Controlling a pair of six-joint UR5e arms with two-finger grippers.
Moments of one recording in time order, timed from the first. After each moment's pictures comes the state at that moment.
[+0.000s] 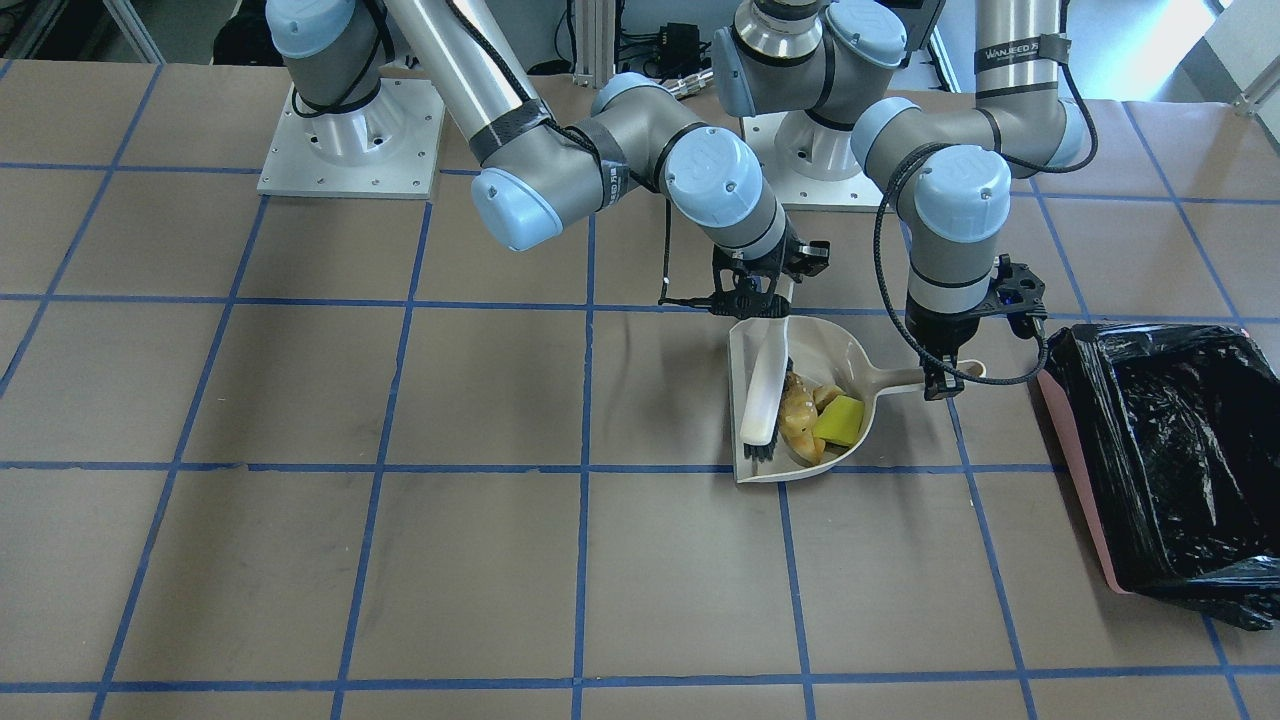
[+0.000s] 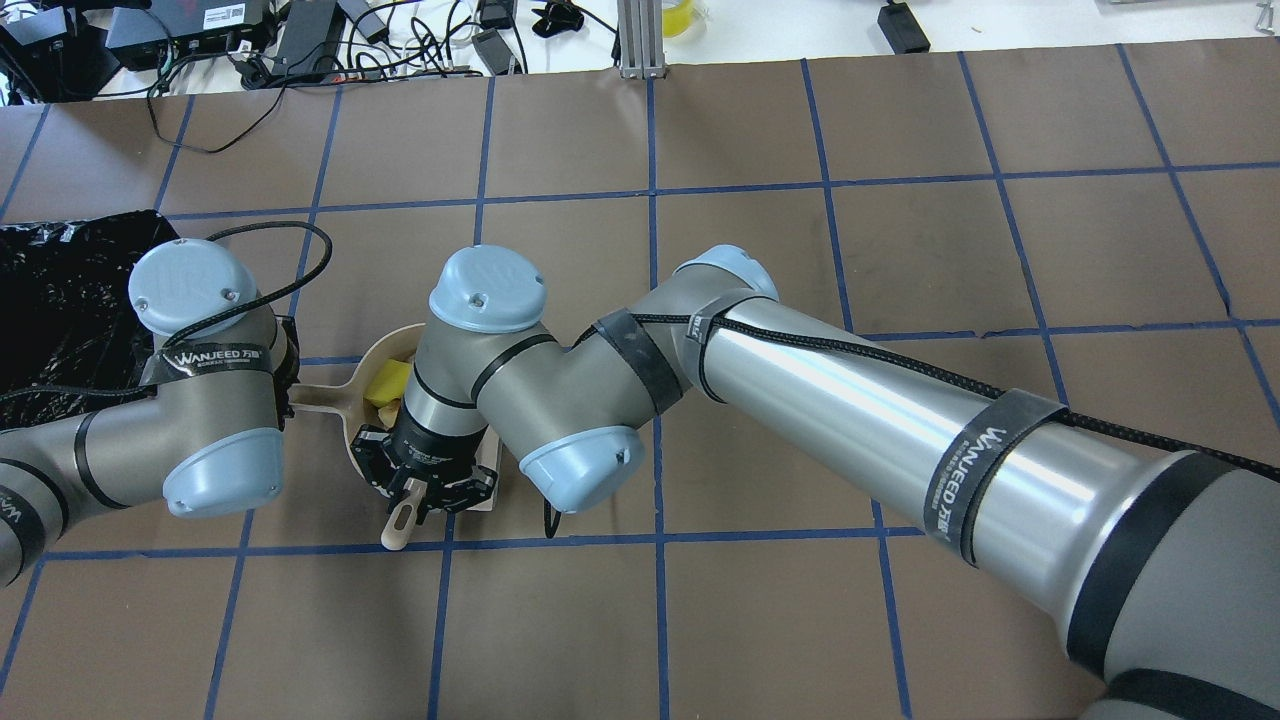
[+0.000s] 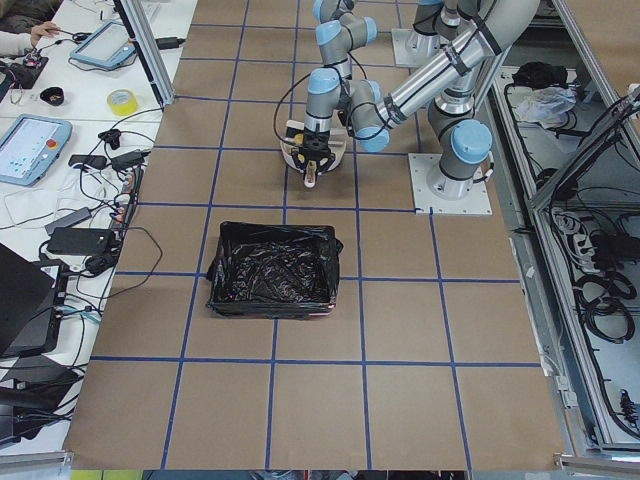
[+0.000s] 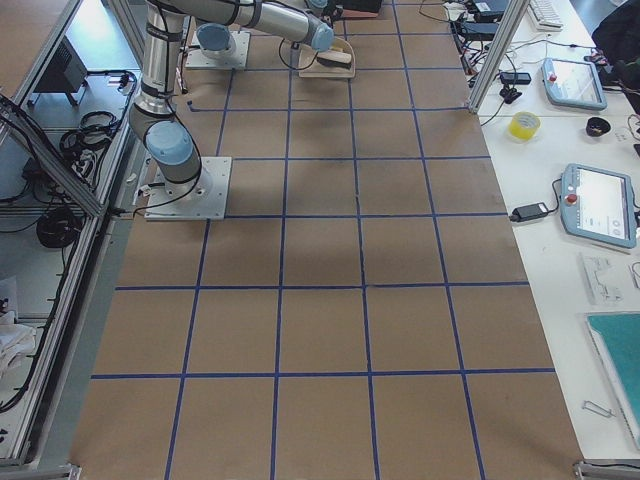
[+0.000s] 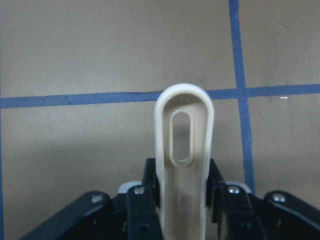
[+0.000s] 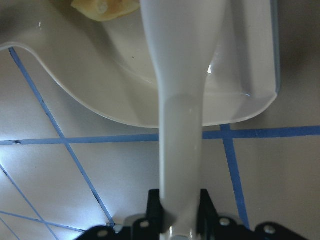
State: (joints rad) left arm -1.35 -1.68 -2.25 -0.60 1.84 -1.28; right arm 2.24 -1.07 1.65 -2.21 -0.99 0.92
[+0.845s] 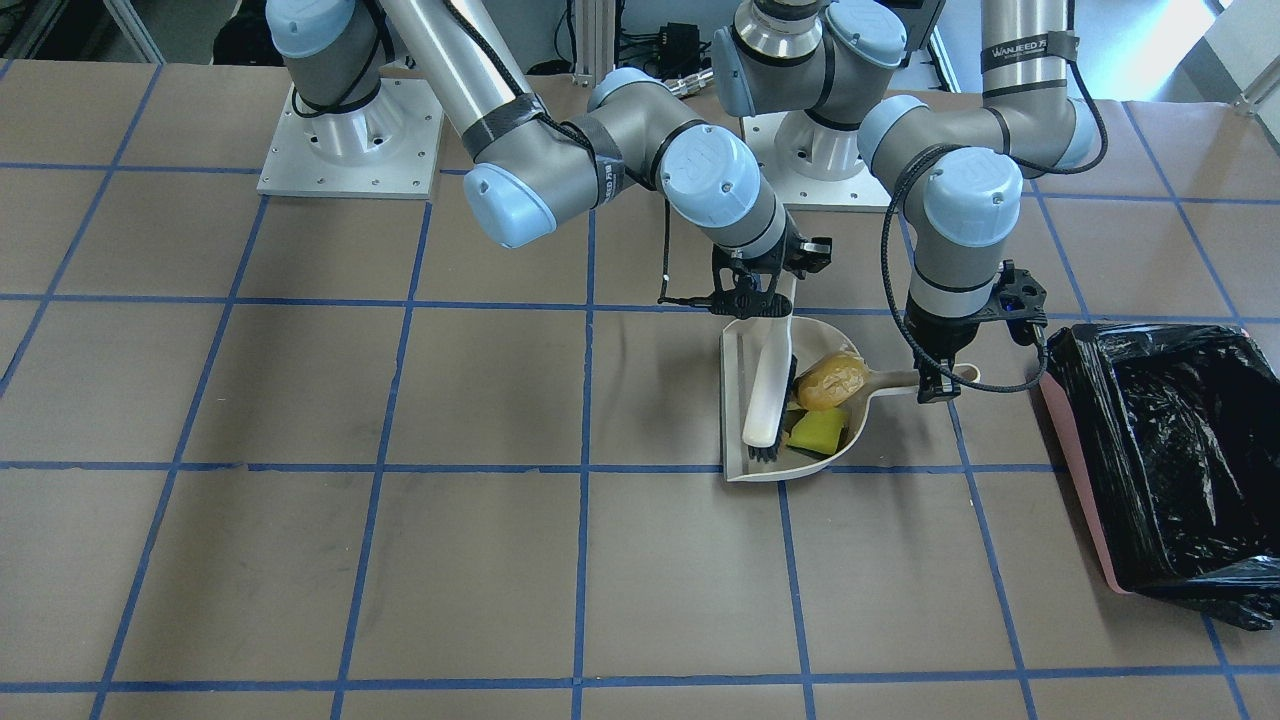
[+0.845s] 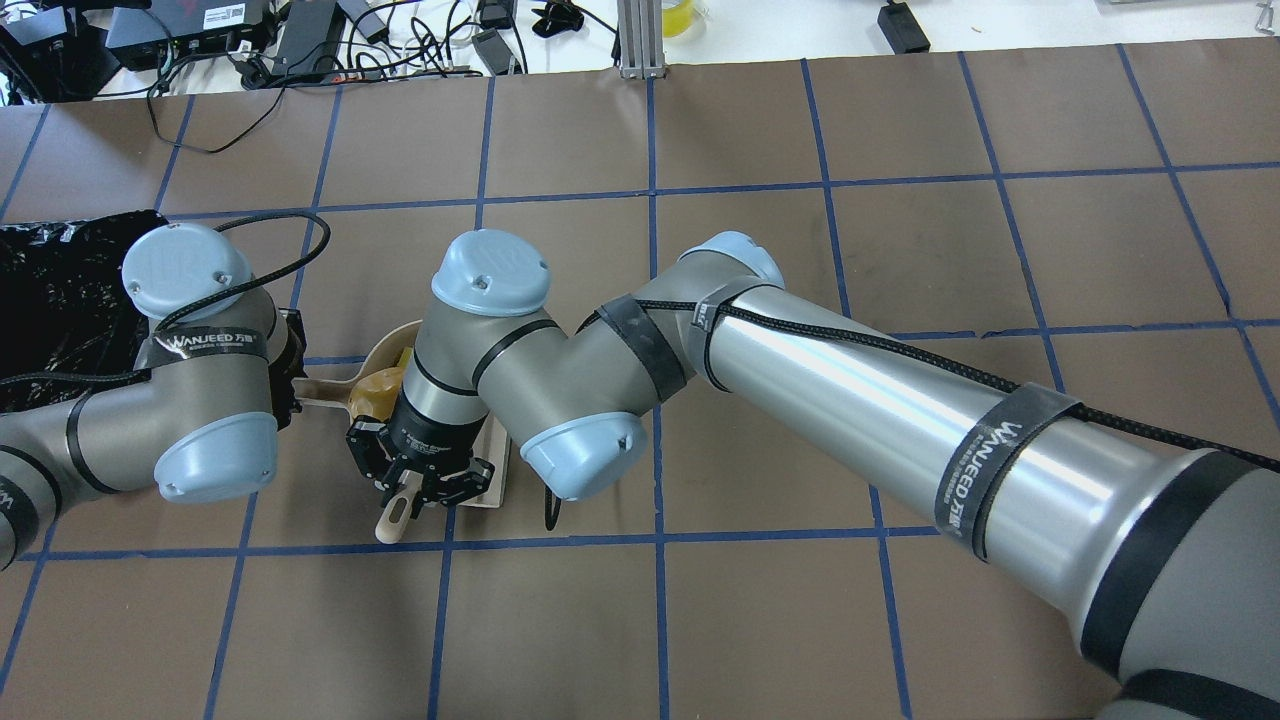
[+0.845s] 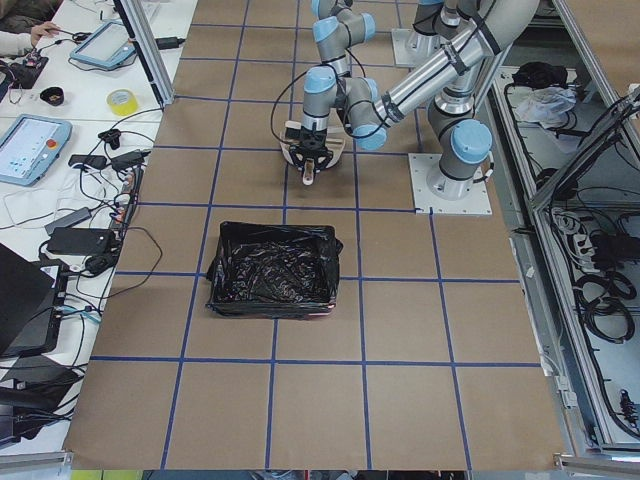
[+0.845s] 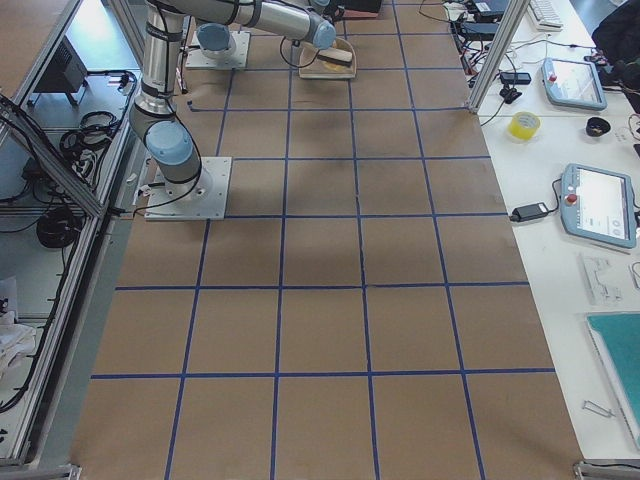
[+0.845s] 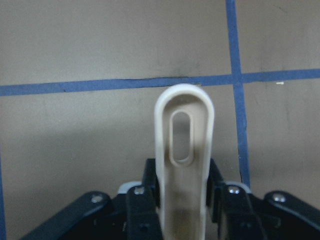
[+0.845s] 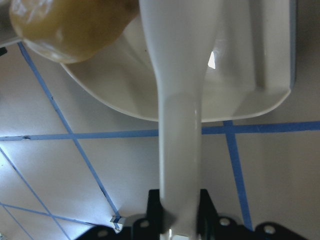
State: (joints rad) left arm -1.35 -1.68 -2.20 -0.68 1.79 -1.28; right arm 2.22 -1.09 1.64 -2.16 -0.99 0.90
